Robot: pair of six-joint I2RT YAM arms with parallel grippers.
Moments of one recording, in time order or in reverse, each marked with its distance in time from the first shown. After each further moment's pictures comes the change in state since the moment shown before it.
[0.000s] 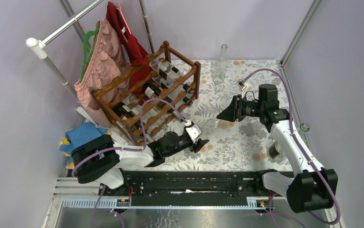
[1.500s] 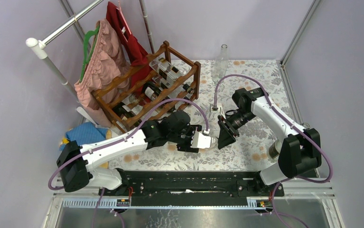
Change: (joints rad) left arm 0.068 -0.167 0.533 -1.355 0.357 0.666; right arm 0.209 0.368 0.296 -1.027 -0.033 -1.096
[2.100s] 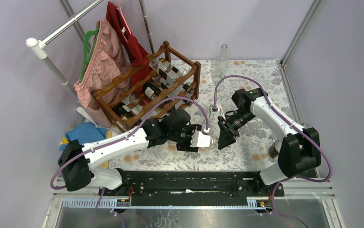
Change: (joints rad) left arm 0.021 0.020 0.019 -0.035 0.027 0.011; right arm 0.001 0.008 -0.007 -0.005 0.024 -0.001
